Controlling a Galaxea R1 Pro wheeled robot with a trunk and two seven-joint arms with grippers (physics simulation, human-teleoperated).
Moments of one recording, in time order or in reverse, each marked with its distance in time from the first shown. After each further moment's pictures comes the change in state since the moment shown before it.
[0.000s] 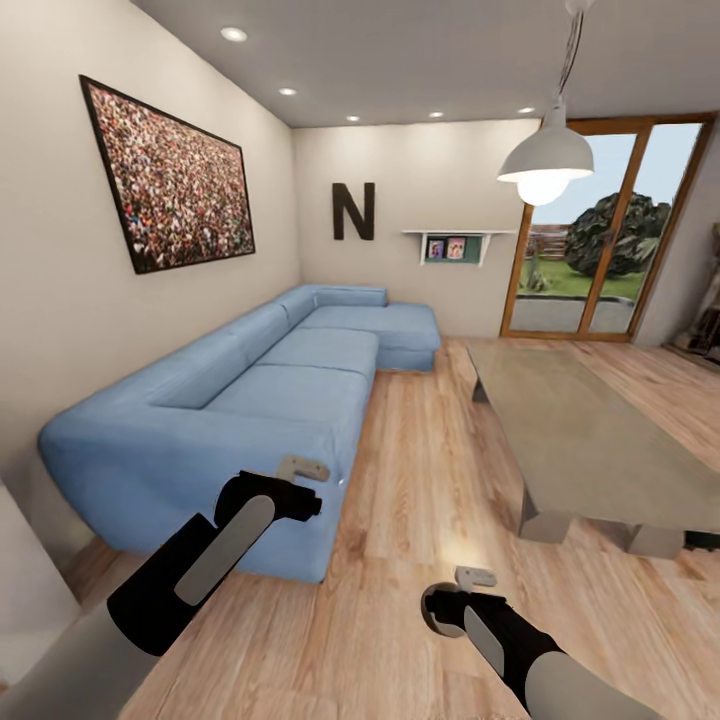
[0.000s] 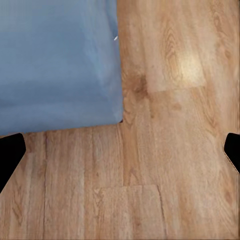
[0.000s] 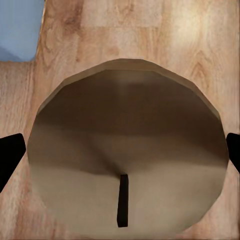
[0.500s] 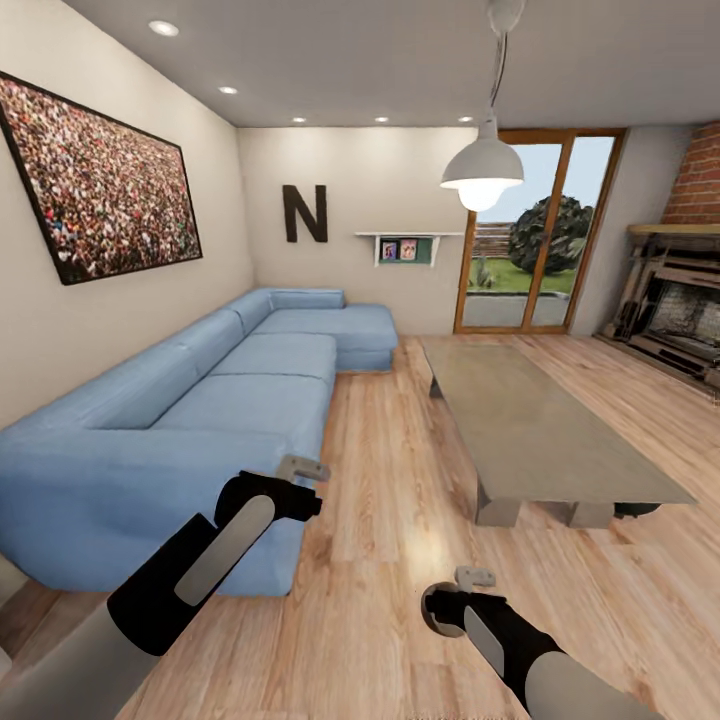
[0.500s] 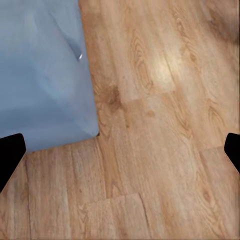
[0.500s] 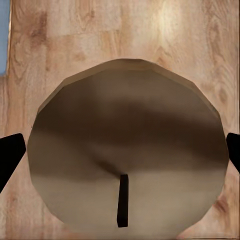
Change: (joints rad) left arm 0.000 -0.001 0.000 0.000 0.000 0.000 0.000; right arm 0.000 0.000 0.000 0.000 0.000 0.000 0.000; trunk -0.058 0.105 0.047
